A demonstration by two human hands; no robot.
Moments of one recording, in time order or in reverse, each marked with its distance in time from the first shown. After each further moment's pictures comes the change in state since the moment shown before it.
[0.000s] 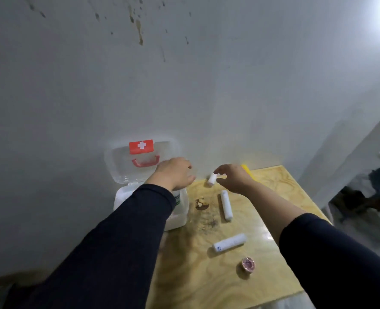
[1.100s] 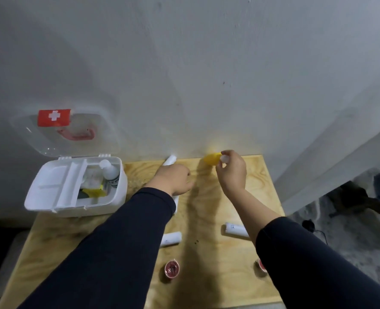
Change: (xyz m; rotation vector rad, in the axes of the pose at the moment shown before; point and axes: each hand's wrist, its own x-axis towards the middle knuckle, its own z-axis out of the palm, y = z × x) left_hand 0.100 0.143 0.087 -0.109 -0.283 -0.150; right_hand 0.063 0.169 0.000 0.306 0.370 0.174
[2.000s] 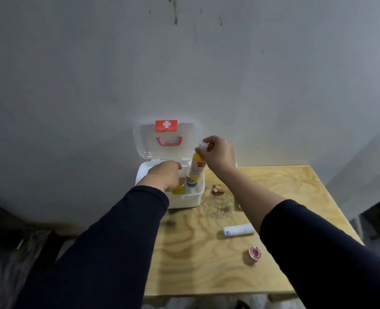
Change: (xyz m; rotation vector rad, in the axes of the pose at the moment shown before) left_hand -0.151 -0.194 -0.028 -0.177 0.189 -0.194; right_hand -0.126 -0.225 0.072 0.132 -0.131 -0.244
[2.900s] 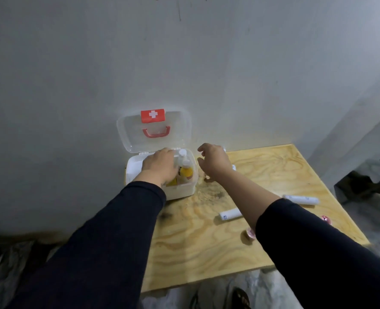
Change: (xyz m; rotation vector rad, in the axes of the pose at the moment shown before) left_hand 0.012 -0.003 0.010 0.081 0.143 0.154; right_hand -0.022 0.032 0.013 -0.318 -0.169 0.085
